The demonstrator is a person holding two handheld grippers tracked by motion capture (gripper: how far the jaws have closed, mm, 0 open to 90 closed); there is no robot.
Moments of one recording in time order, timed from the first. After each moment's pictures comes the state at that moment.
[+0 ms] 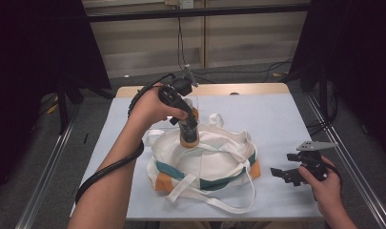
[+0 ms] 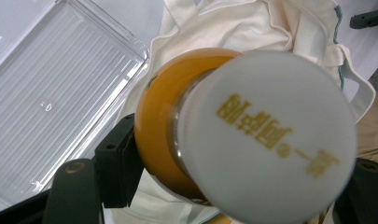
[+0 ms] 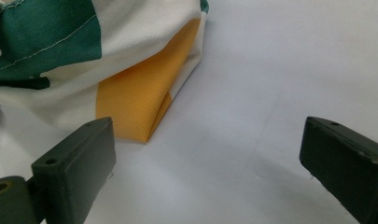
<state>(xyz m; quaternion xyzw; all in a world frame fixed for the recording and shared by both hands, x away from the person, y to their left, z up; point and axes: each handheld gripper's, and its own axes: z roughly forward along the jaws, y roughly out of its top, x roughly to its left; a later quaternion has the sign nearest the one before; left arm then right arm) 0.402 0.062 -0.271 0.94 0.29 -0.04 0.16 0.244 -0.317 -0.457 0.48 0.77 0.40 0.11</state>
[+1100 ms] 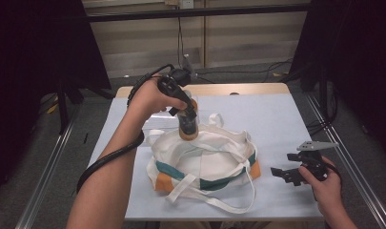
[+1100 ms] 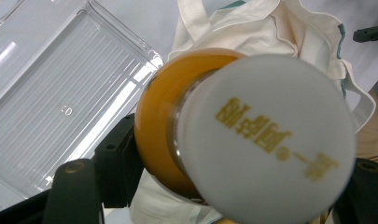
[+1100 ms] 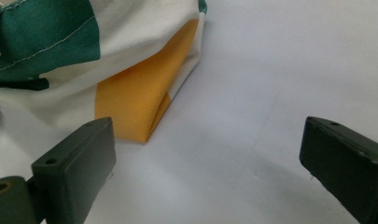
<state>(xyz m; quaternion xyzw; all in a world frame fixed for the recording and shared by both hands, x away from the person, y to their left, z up) 0.418 0.061 -0.257 0.94 0.30 -0.03 0.16 0.243 -0.318 -0.456 0.49 0.77 0.40 0.11</state>
